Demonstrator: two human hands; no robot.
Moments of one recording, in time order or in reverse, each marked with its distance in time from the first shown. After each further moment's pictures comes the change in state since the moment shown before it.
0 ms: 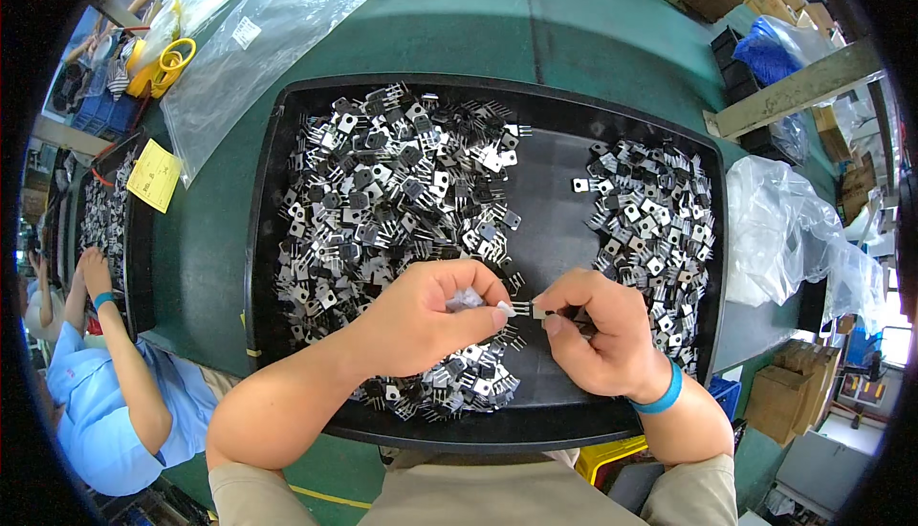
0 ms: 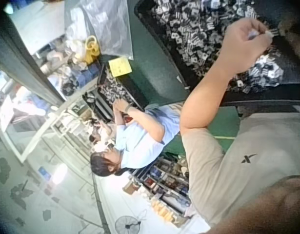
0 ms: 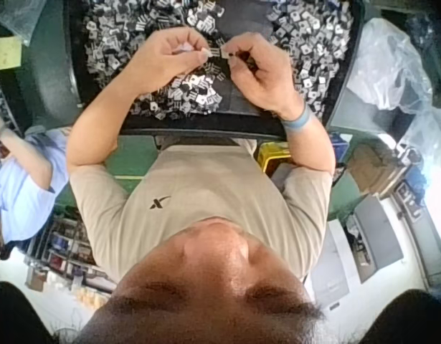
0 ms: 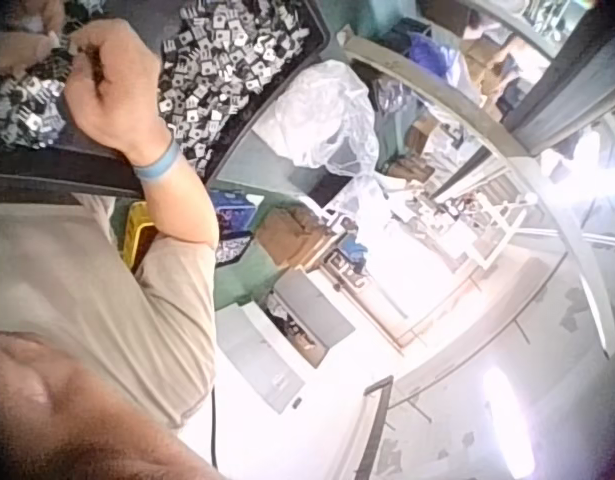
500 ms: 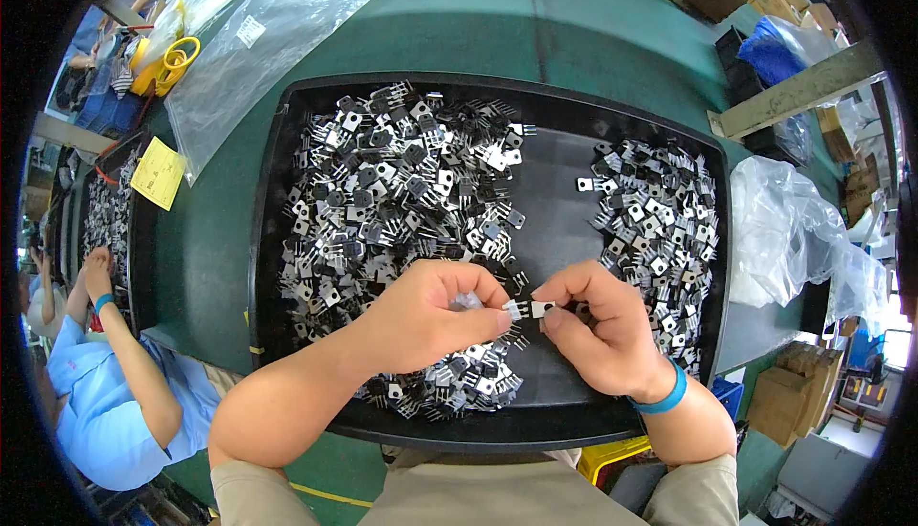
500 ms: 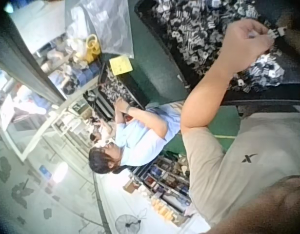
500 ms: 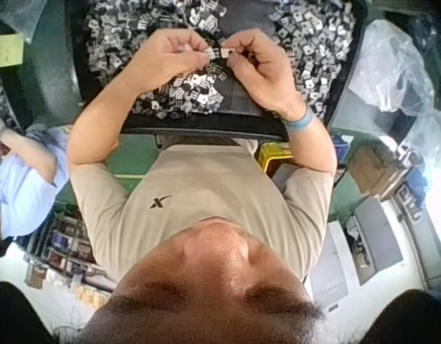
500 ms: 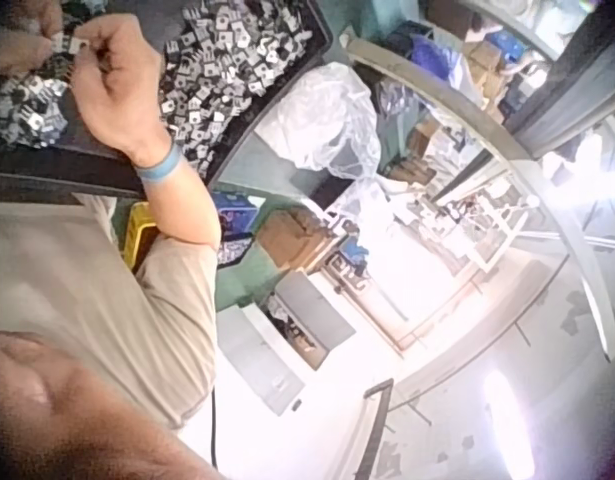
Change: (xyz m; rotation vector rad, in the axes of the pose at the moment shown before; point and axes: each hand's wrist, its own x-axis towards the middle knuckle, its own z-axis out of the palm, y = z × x) left_hand 0.001 -0.001 -0.001 -0.016 0.003 -0.005; right_hand -0.003 -0.001 0.002 0.151 -0.009 0.240
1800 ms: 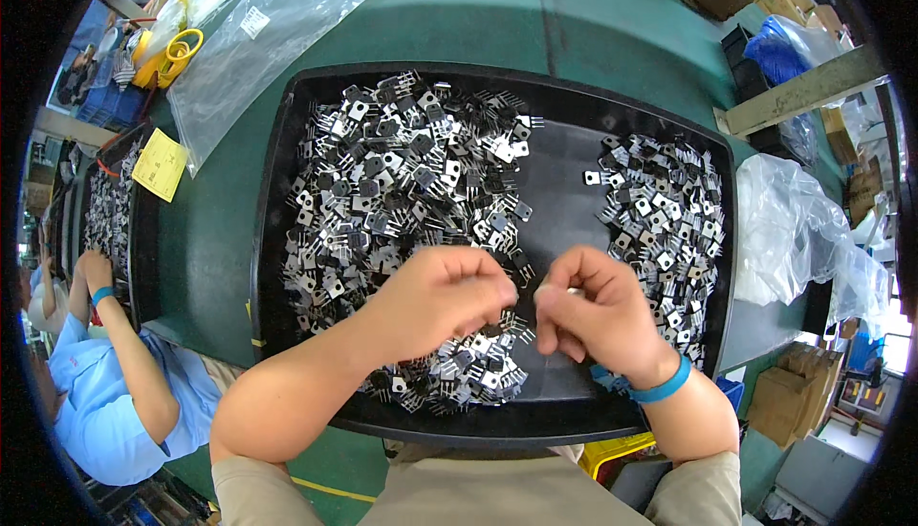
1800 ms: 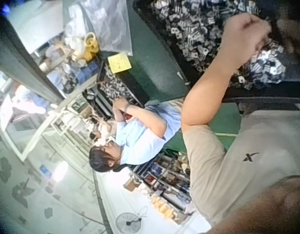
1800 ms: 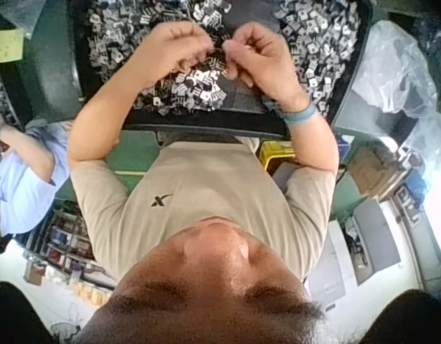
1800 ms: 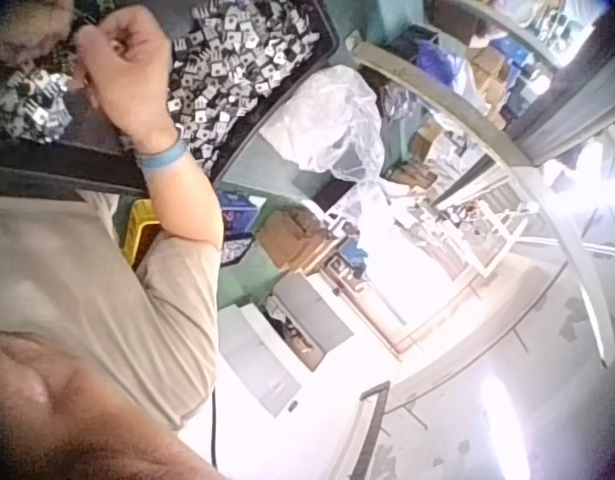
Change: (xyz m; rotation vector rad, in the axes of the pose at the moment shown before) left_hand 0.002 -0.003 -0.005 -0.098 0.042 -0.112; right_hand 0.007 0.005 -0.004 0.485 -0.148 0.580
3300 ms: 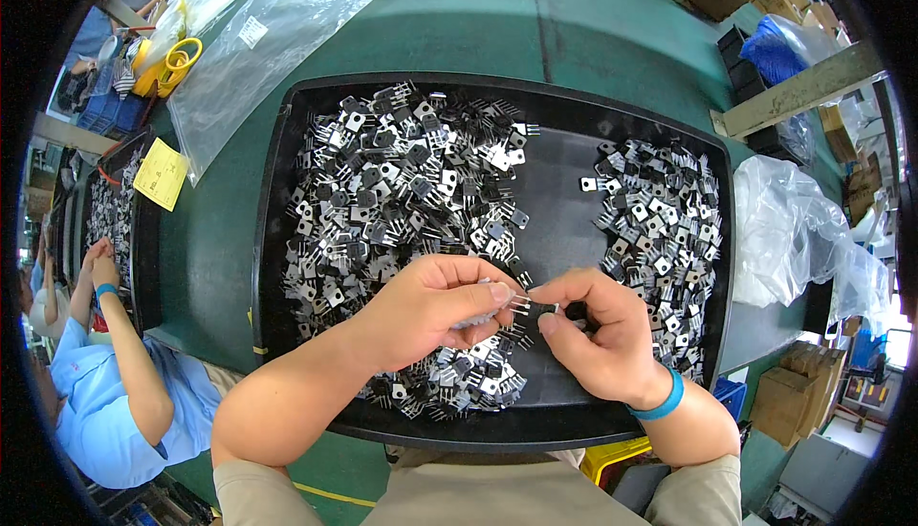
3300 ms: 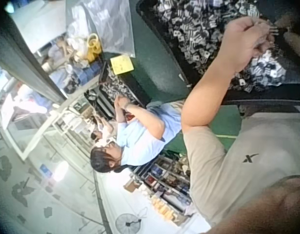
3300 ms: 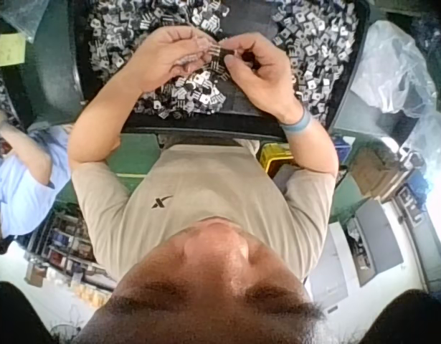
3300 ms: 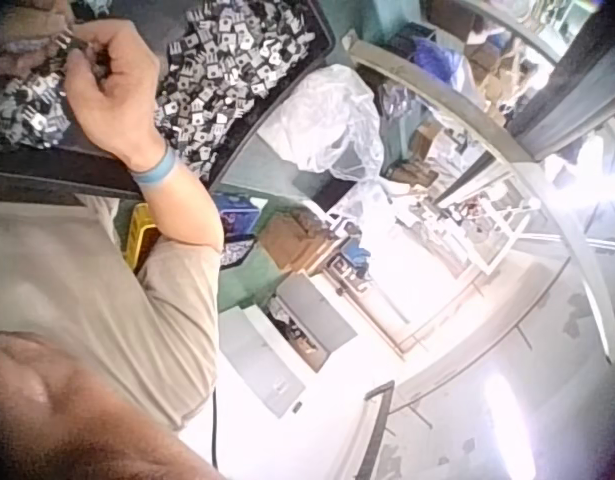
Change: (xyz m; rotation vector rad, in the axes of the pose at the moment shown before) left_hand 0.002 -0.002 0.000 -0.292 -0.106 -0.020; right_hand -0.004 0.009 0.013 -0.456 0.203 -0.608
